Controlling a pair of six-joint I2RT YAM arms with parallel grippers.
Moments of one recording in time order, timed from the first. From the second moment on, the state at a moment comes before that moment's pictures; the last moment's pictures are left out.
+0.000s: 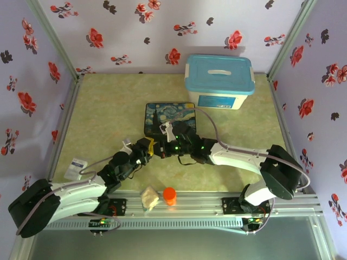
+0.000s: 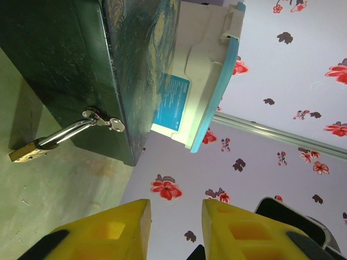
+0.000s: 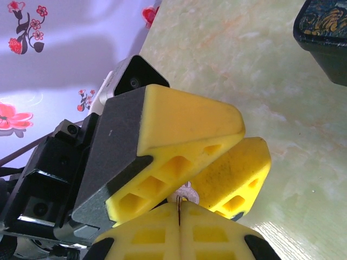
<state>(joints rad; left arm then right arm) -0.89 0.99 0.13 0.74 -0.22 -1.85 1.00 1.47 0.87 0.10 -0.37 0.78</state>
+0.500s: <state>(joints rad) -0.89 0.97 0.13 0.68 -0.22 -1.85 0.99 1.44 0.86 0.06 -0.36 0.77</state>
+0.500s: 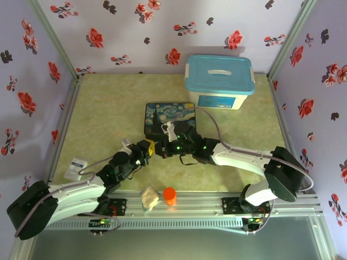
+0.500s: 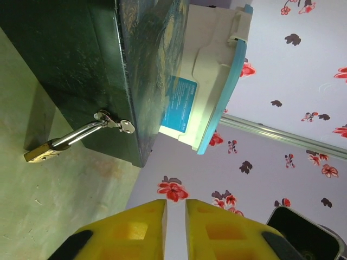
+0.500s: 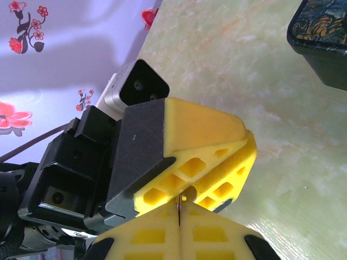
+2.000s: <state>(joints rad) -0.87 0.87 0.35 0.59 -0.05 -0.96 0.87 1.32 0.58 0.80 -0.55 1.03</state>
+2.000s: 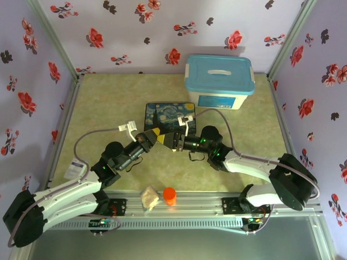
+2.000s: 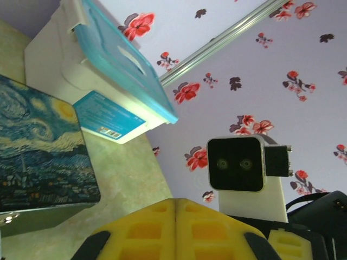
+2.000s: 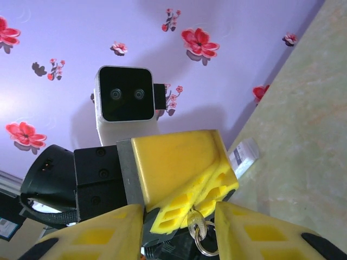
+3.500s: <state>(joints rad) -0.86 0.91 0.33 0.76 -0.05 -1.07 0.89 1.40 0.58 0.94 -0.54 1.06</state>
